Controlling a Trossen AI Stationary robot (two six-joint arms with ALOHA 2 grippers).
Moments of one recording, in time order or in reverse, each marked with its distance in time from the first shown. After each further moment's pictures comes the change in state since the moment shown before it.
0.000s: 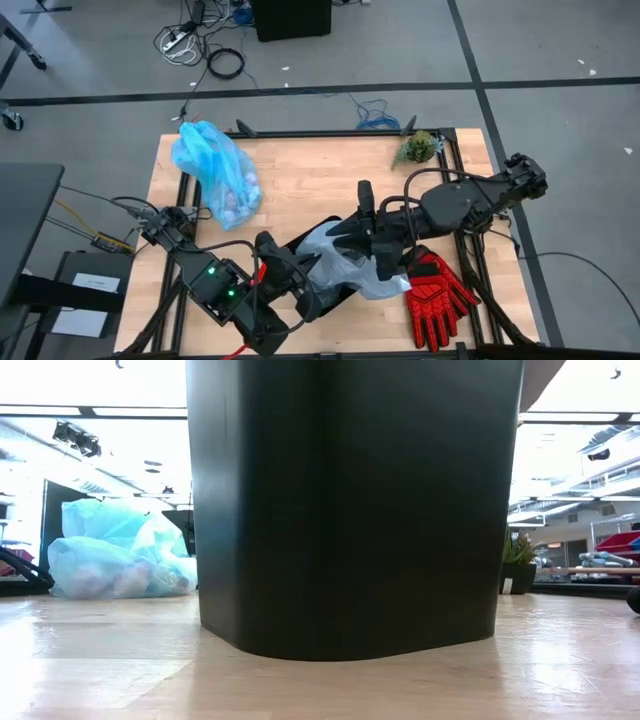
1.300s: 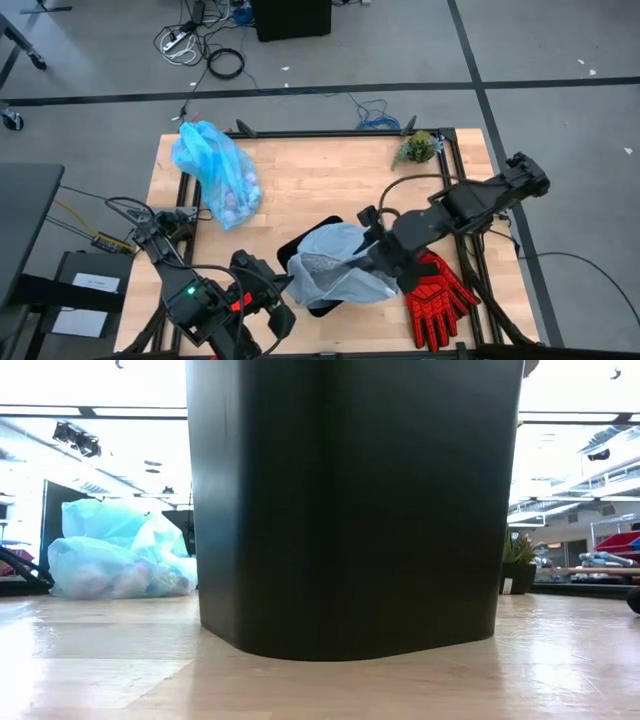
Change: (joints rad) left arm -0.113 -0.007 -0.011 -0.294 0.167 -0.415; right arm -0.015 -0.037 -0.147 -0.434 -0.252 0.545
